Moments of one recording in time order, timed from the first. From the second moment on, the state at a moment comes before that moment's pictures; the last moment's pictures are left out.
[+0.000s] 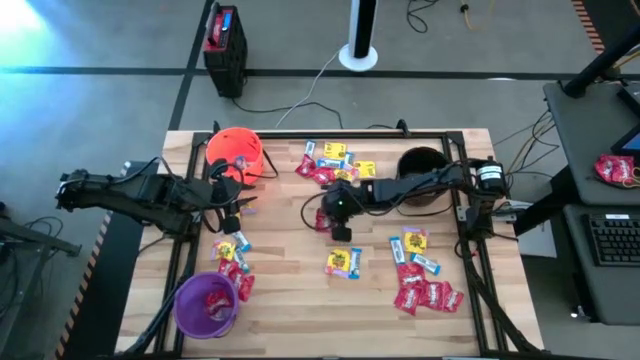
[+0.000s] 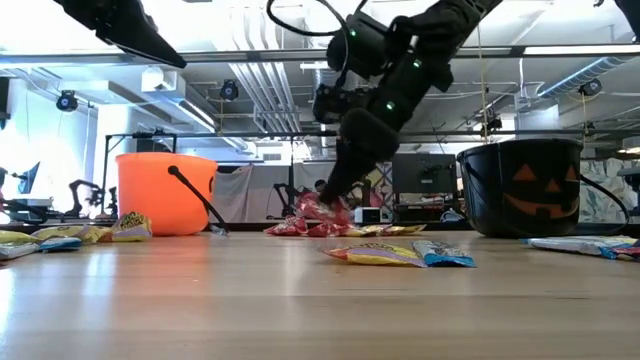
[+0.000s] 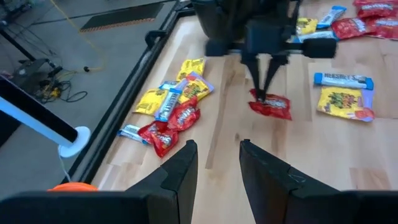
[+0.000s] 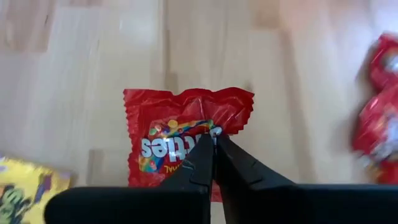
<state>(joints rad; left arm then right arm) -0.14 0.73 0.77 -0.63 -0.46 0.00 -0.08 1.87 1.18 -0.18 0.00 -0.13</state>
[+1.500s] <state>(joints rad) -0.14 1.09 0.76 -0.20 -0.41 -0.24 0.13 1.87 1.22 0.53 0.55 -0.90</state>
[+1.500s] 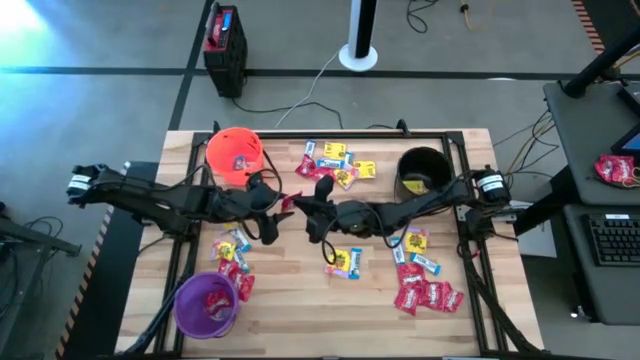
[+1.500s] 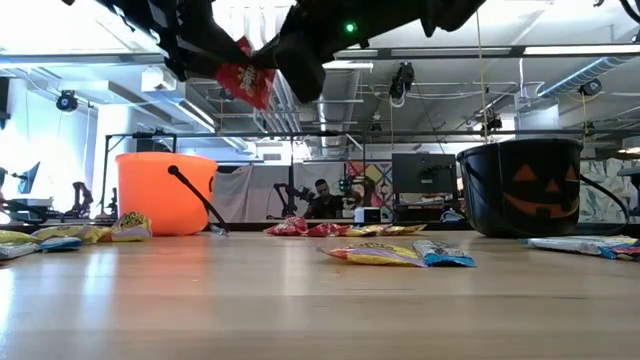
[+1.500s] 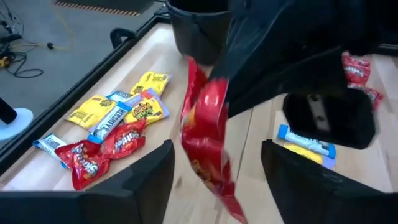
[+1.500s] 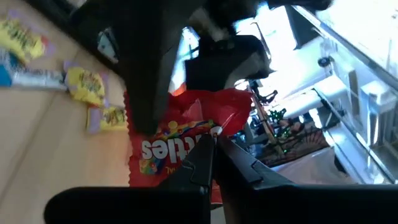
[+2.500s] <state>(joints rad) -0.37 1.09 1.15 -0.81 -0.24 -0.41 0.12 1.68 1.21 0.12 0.54 -0.34</state>
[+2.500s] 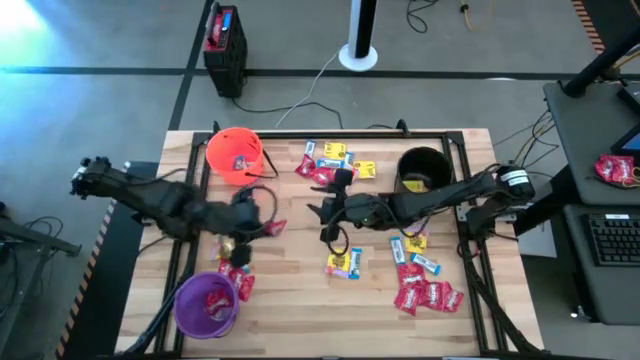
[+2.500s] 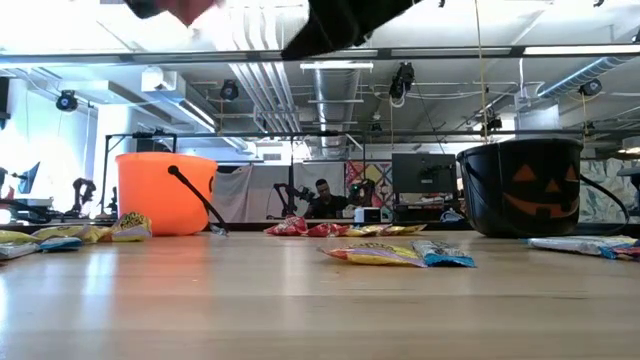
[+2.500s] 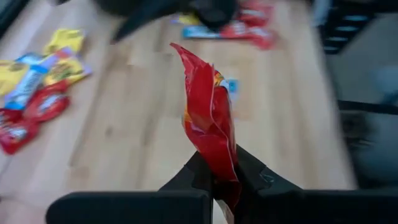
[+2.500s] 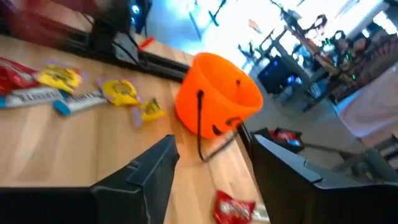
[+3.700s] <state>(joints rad) -1.10 1.25 1.11 -1.08 -0.04 -1.47 -0.16 1.71 1.15 0.11 0.39 -0.23</state>
